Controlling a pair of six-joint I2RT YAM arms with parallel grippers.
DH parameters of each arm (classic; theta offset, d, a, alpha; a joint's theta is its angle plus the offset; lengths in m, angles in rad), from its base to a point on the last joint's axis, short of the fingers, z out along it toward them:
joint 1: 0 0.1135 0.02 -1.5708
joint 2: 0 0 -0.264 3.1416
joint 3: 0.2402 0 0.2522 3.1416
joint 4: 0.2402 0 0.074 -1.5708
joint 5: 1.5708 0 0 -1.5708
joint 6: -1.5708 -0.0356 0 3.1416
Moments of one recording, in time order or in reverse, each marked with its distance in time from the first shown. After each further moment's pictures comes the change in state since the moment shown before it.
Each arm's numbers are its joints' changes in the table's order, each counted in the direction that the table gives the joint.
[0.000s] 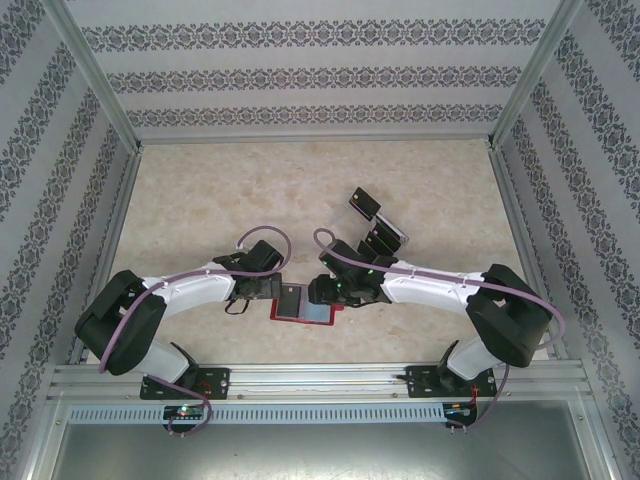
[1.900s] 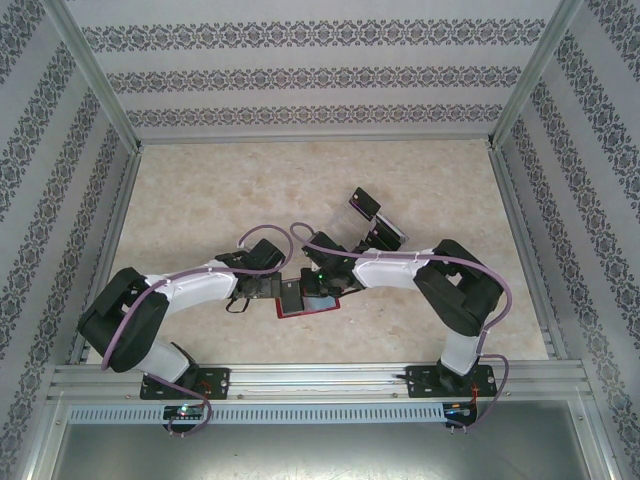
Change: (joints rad) left arm 0.000 0.021 0.024 0.030 -0.015 0.000; right arm -0.037 0.289 0.160 -0.118 -0.098 0.069
